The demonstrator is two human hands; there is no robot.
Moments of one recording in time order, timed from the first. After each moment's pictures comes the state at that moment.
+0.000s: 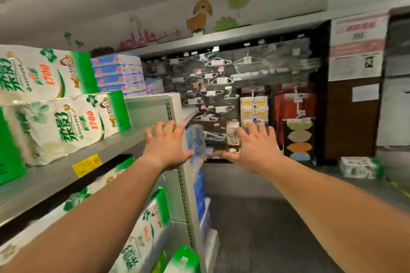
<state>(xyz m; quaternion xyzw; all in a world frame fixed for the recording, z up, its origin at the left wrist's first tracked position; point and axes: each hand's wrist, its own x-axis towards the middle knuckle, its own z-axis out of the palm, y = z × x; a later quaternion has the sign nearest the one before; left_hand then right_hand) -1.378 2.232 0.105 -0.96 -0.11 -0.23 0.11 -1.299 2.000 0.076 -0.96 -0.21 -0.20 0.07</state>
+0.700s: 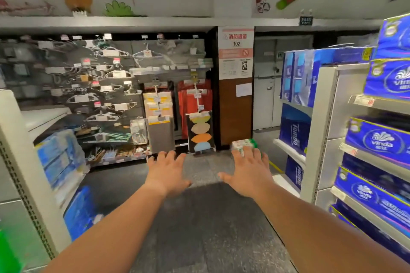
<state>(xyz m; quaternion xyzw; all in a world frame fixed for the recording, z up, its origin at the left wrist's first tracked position) -1.220 1.915 -0.007 -0.99 0.12 -0.11 0.05 -1.270 1.681 -0.006 -0.99 0.02 -0.12 0.05</state>
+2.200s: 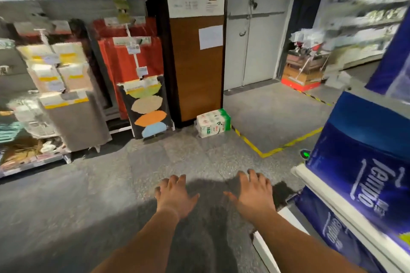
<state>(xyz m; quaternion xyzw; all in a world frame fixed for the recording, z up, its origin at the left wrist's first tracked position) -0.382 1.586 -0.259 -0.98 0.13 0.11 -0.10 -0.477 1.381 -0.247 -0.98 0.18 0.00 0.08</state>
